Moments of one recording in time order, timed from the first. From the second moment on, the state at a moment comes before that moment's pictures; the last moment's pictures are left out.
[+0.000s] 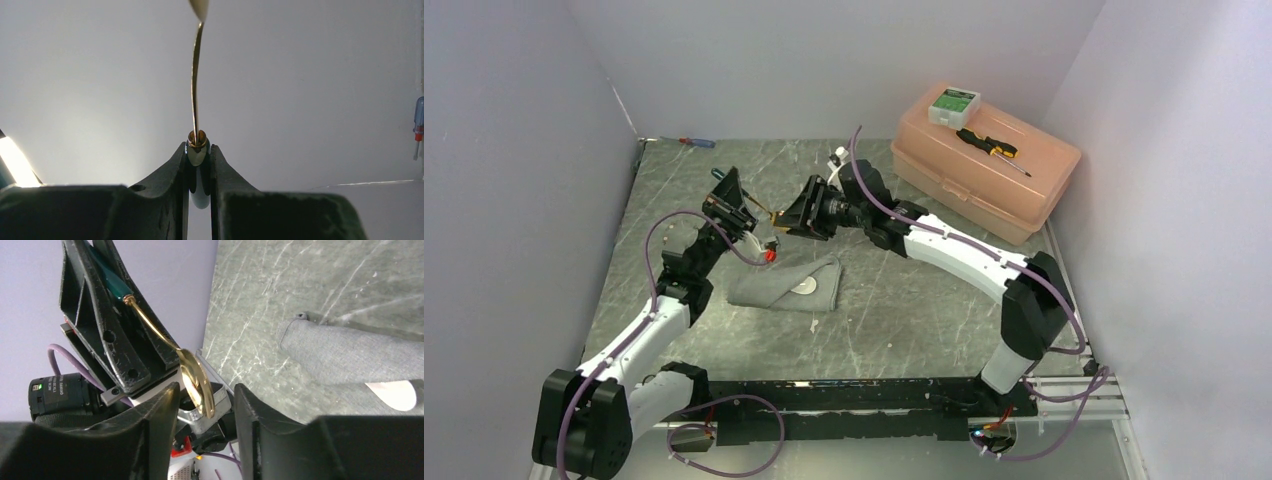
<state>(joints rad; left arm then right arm) -0.24 1.02 0.51 0.62 0.23 1.97 0.80 1.64 1.36 -0.11 -0.33 1.08</state>
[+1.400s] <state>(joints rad) 0.11 1.52 1.08 -0.99 0.51 0.60 0.58 1.27 0.90 -0.62 -0.45 0.60</state>
